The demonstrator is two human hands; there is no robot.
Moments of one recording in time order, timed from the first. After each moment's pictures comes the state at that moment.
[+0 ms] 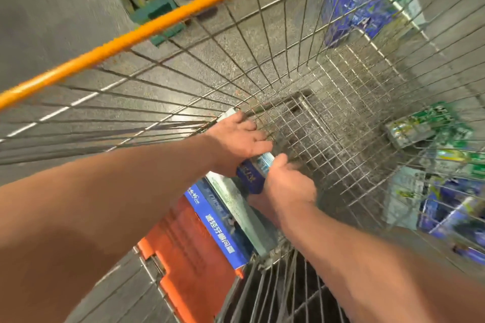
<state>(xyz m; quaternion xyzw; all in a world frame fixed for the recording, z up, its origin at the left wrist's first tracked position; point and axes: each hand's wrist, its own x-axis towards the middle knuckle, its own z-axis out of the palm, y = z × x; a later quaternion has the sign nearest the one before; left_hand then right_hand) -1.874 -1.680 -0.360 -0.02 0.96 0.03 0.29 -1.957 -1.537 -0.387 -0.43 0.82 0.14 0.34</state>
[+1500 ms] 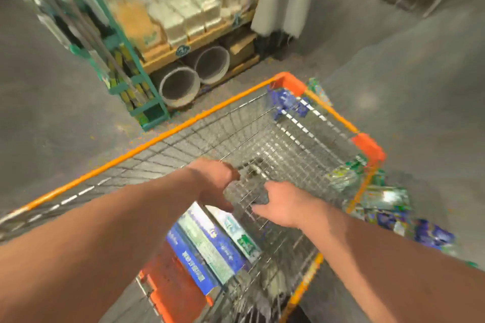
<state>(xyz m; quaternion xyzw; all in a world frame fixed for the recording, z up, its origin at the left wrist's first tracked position) -1.900 -1.637 -0.159 -0.17 0.92 0.10 0.35 -2.039 -1.494 -0.174 -0.47 0.78 0.07 0.41</state>
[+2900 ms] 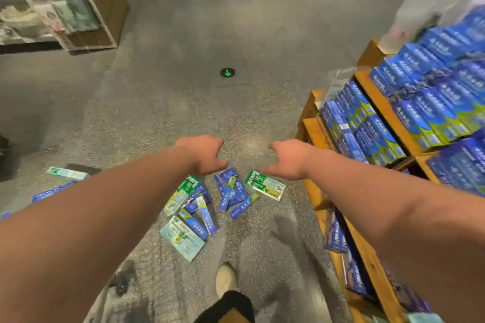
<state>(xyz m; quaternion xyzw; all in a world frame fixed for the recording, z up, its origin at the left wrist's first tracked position) -2.467 -0.980 0.016 0.17 0.96 -0.05 0.23 -2.449 -0.747 0.028 -0.11 0.95 -0.04 0.28</state>
